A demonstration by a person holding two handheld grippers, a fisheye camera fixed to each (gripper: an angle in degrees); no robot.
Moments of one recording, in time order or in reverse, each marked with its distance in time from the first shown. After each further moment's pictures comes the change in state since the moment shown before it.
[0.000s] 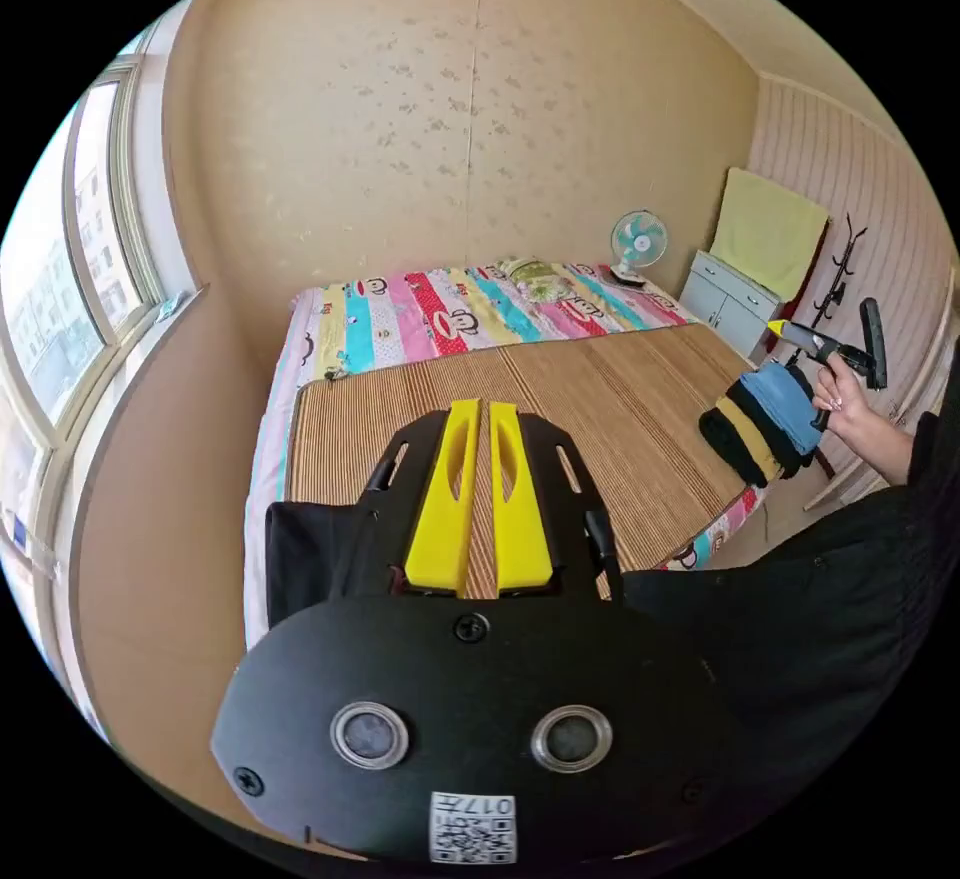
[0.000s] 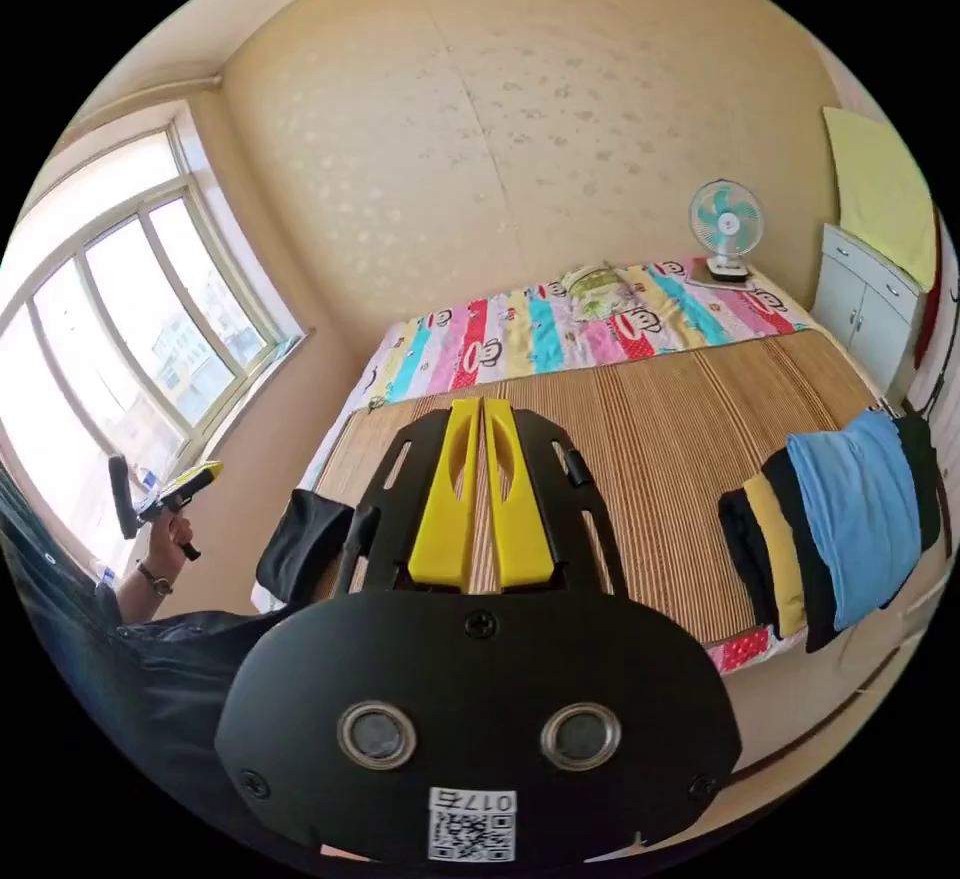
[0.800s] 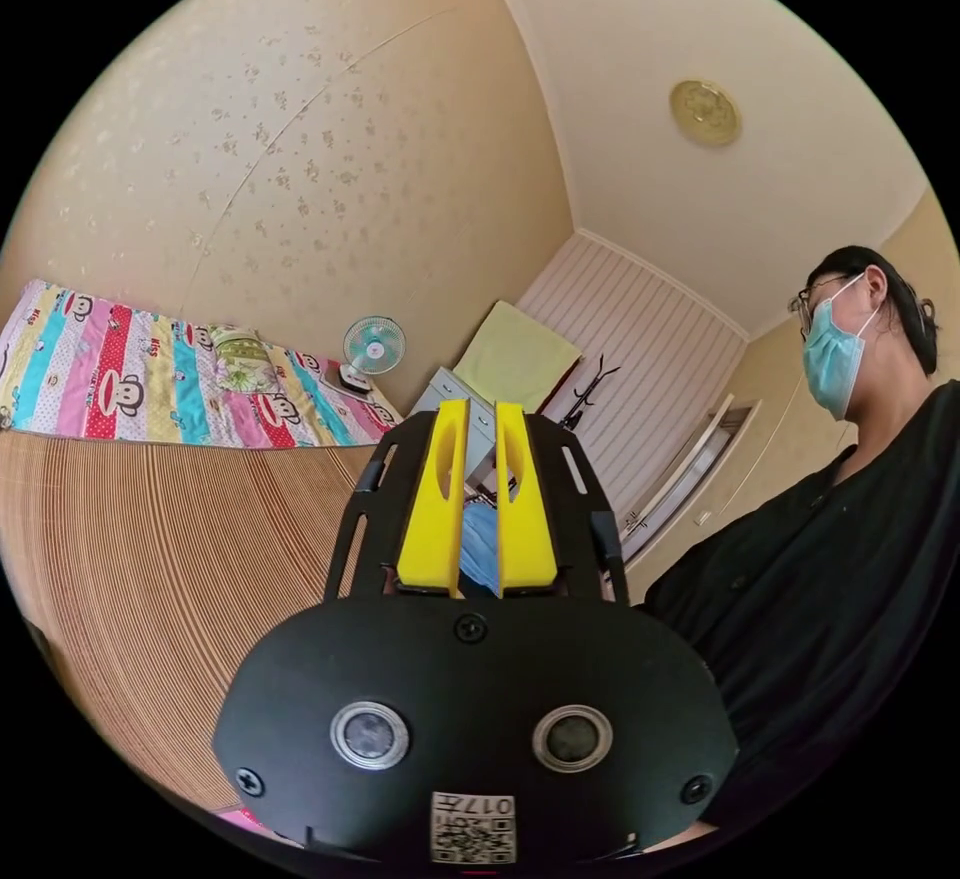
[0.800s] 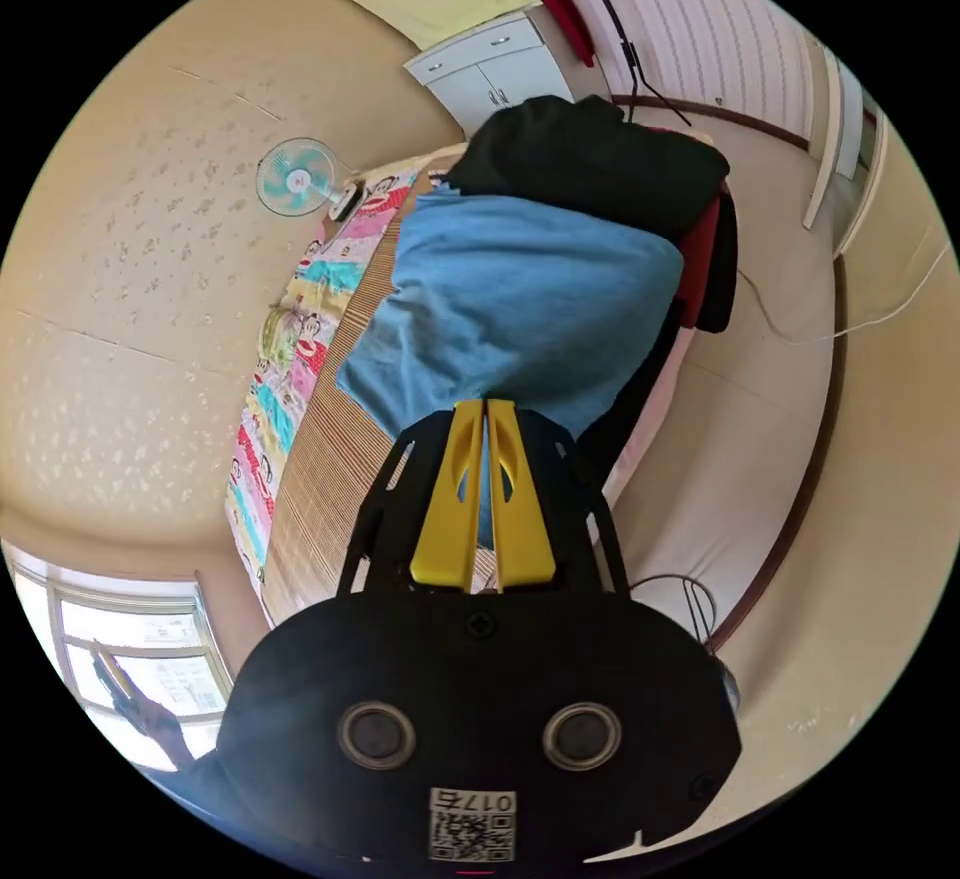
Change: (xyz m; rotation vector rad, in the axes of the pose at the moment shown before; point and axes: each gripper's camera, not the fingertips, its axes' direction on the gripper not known) left arm 0.285 -0.015 0.147 0.130 0.695 -0.115; right arm 0.427 0.080 -0.221 -0.071 0.314 0.797
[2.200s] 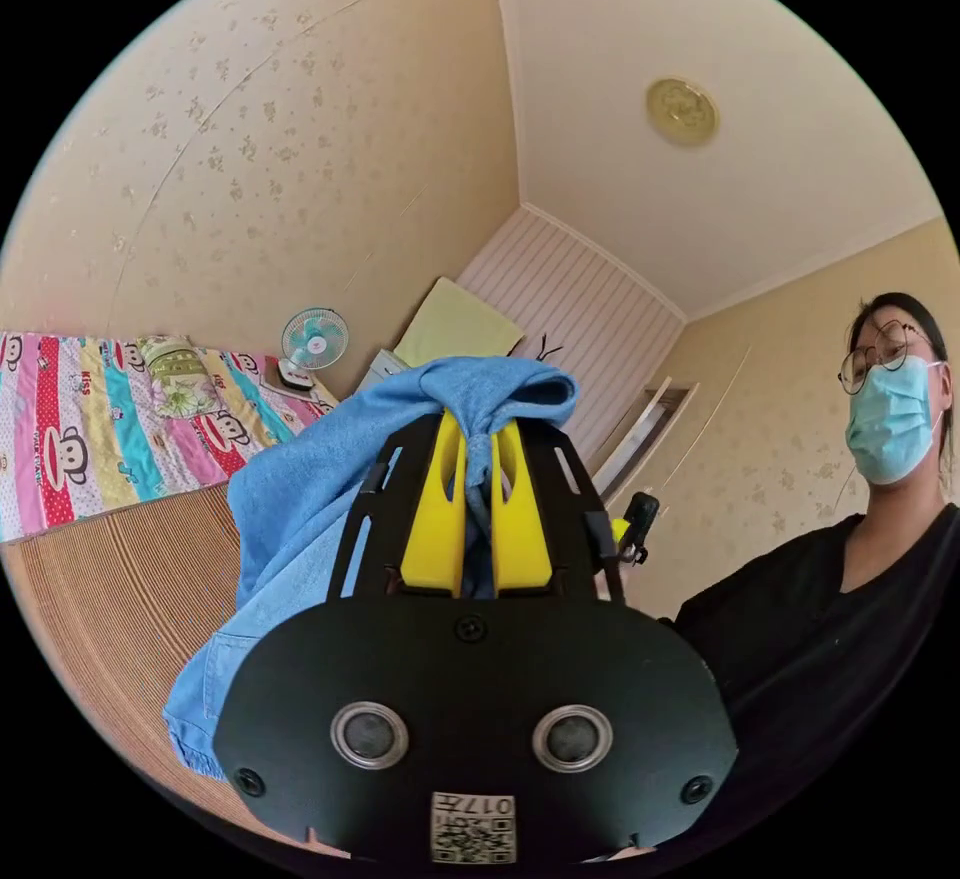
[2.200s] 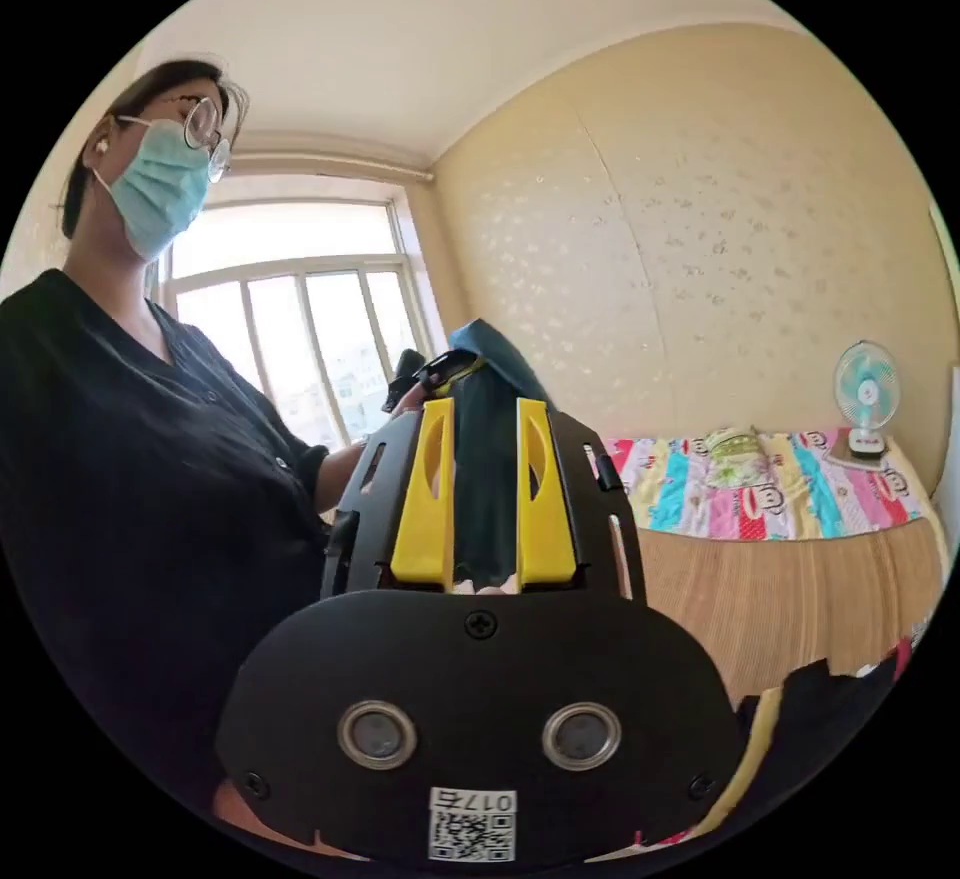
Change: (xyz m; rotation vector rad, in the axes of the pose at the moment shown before) left arm -0.043 -0.047 0.072 -0.089 0.278 0.063; right arm -0.207 0.116 -0.213 0.049 -1.093 -1.082
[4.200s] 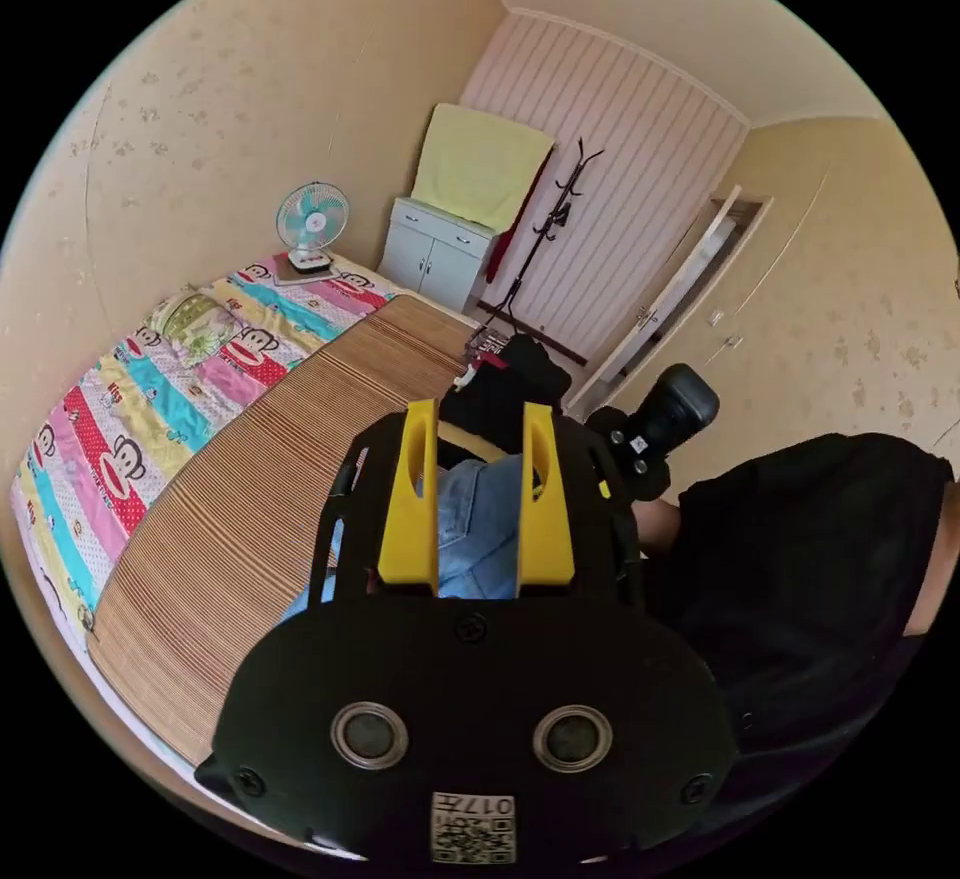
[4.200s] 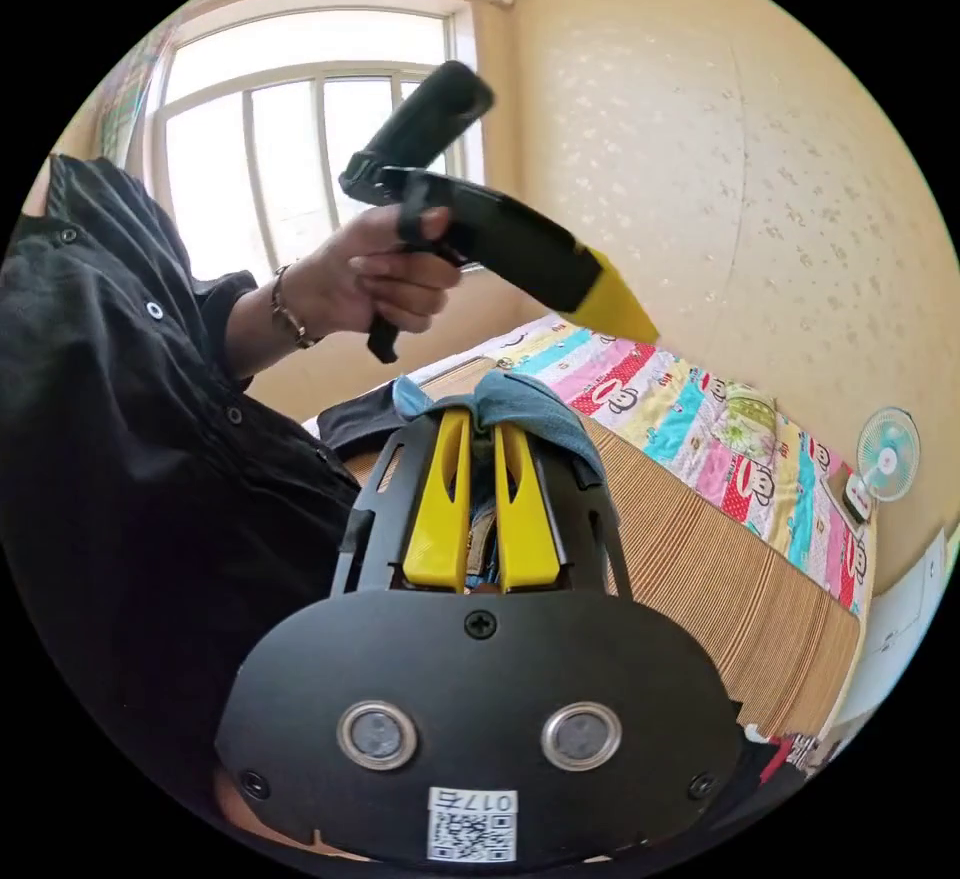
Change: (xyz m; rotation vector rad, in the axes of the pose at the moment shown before) left arm -0.070 -0.001 0.233 -0.784 -0.197 -0.053; right arm 0.026 -0.052 0.386 -0.560 0.082 -0.332
